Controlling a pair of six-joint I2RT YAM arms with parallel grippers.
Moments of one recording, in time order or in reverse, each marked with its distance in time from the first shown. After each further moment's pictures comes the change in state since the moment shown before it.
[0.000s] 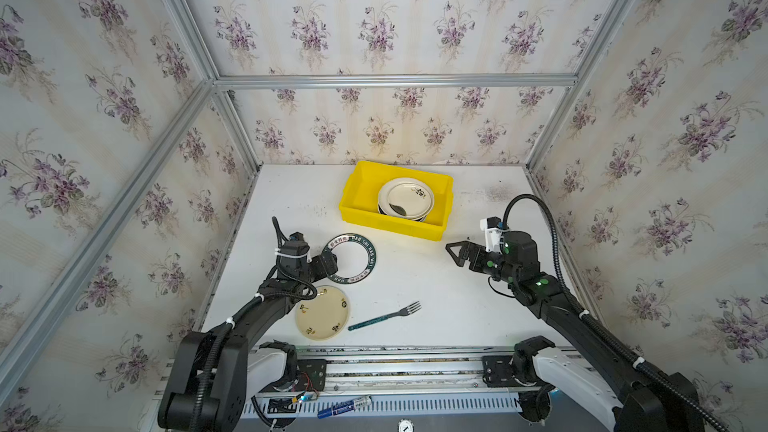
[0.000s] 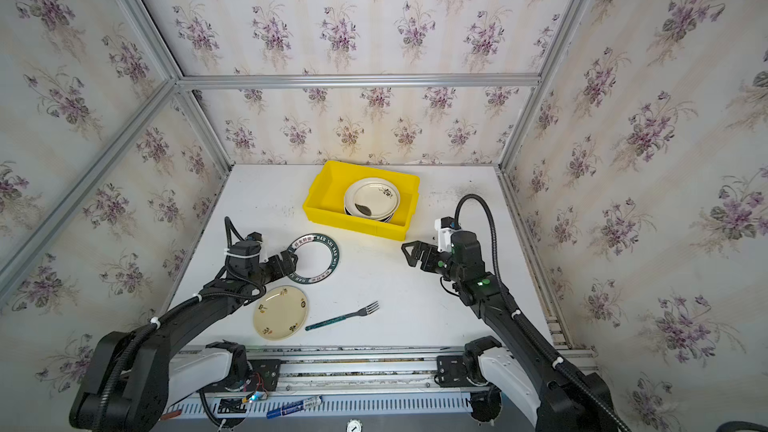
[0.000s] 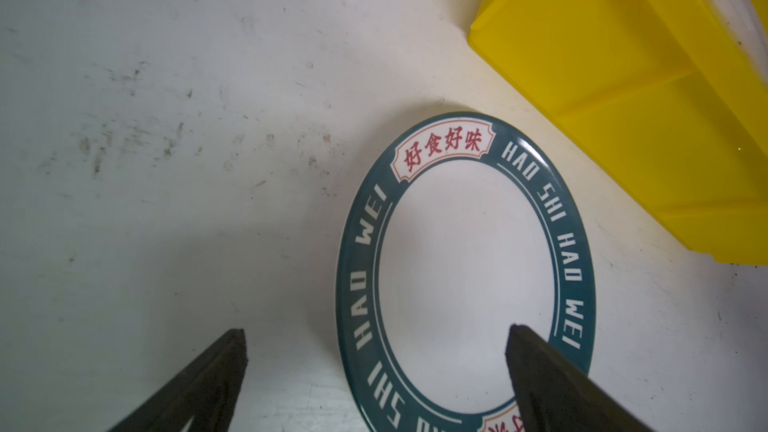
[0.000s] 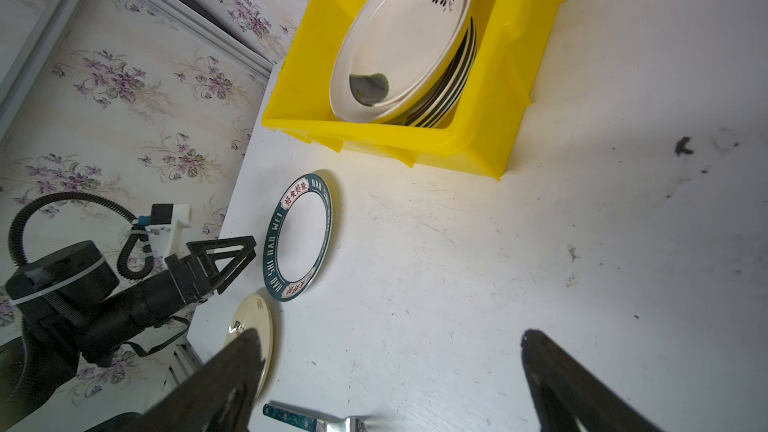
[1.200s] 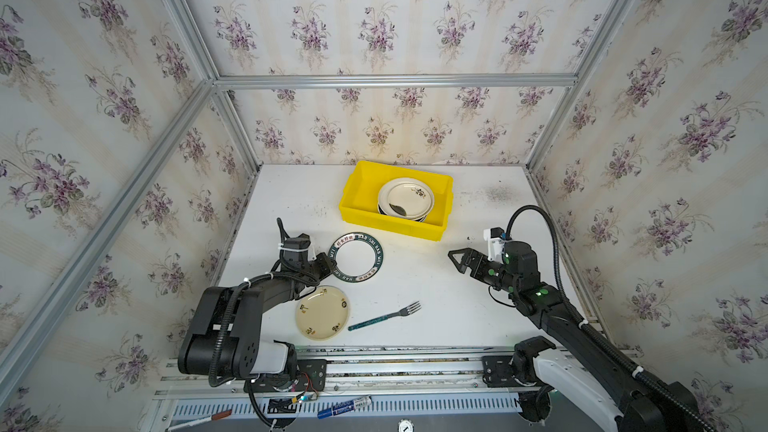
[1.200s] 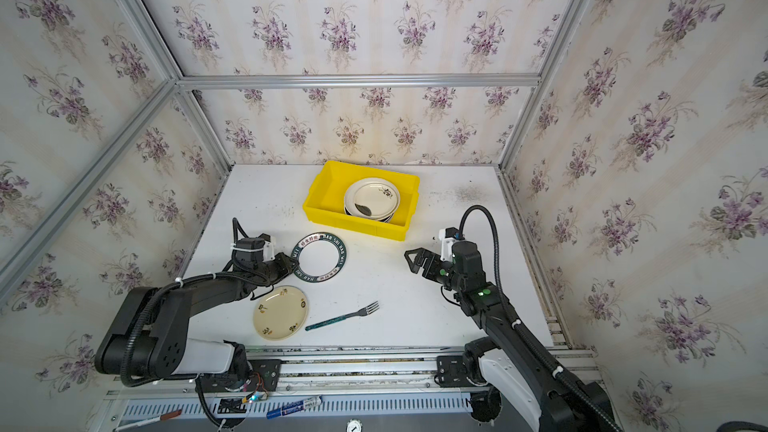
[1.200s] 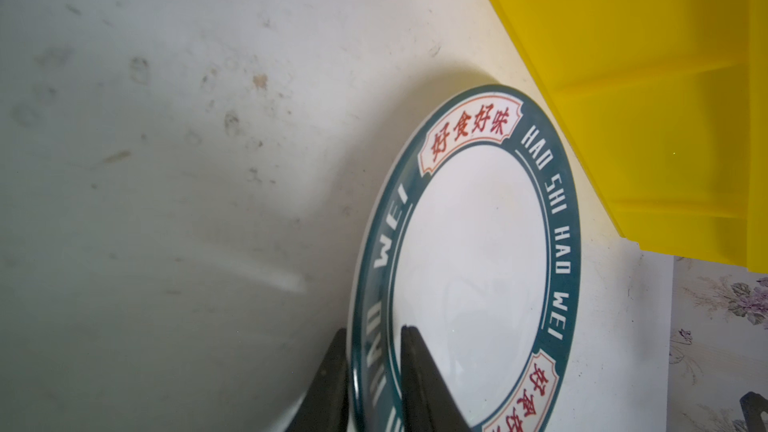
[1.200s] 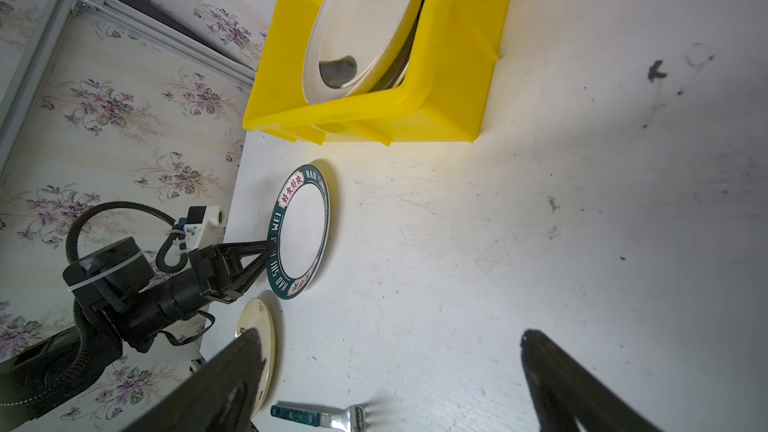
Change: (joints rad) left arm 0.052 0.245 0.033 0.147 0.231 -0.100; right arm -0.002 -0.067 -0.093 0.015 0.033 0.105
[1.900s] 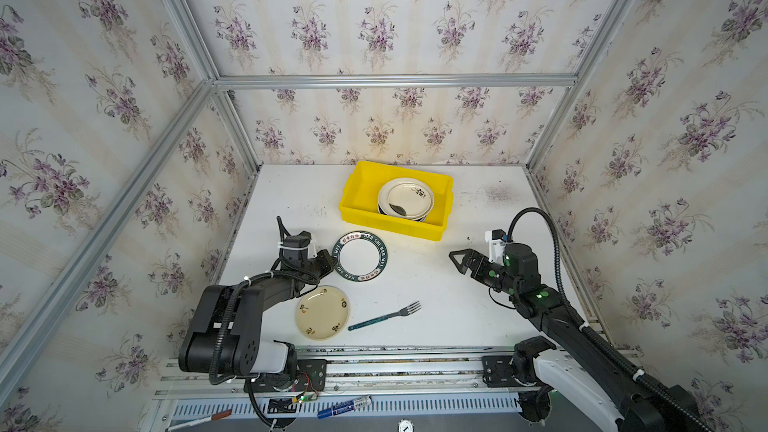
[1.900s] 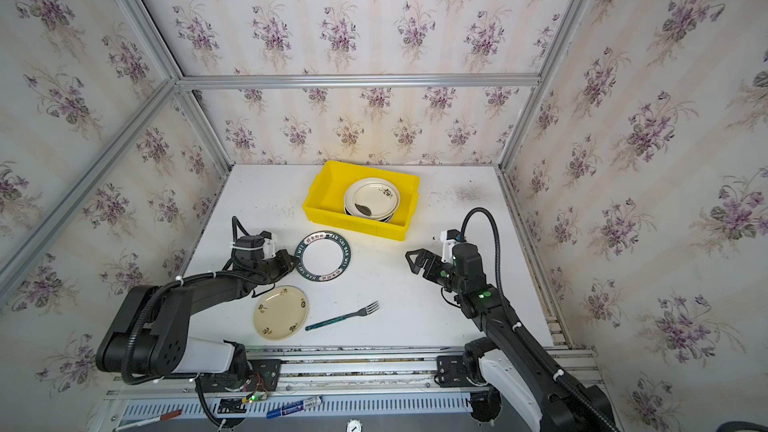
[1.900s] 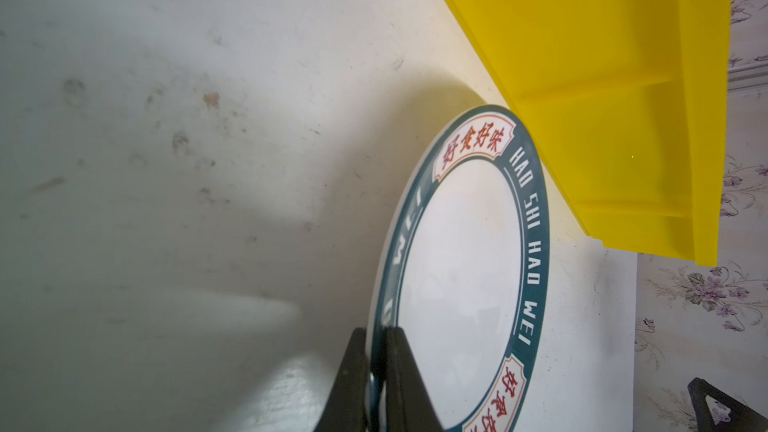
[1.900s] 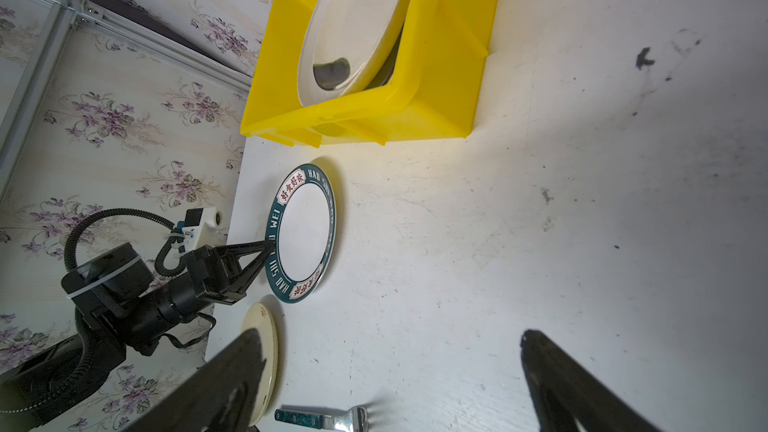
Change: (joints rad) left arm 0.000 0.008 0.008 0.037 0.042 -0.018; right arm 0.000 -0.013 -0.018 0.003 0.011 0.031
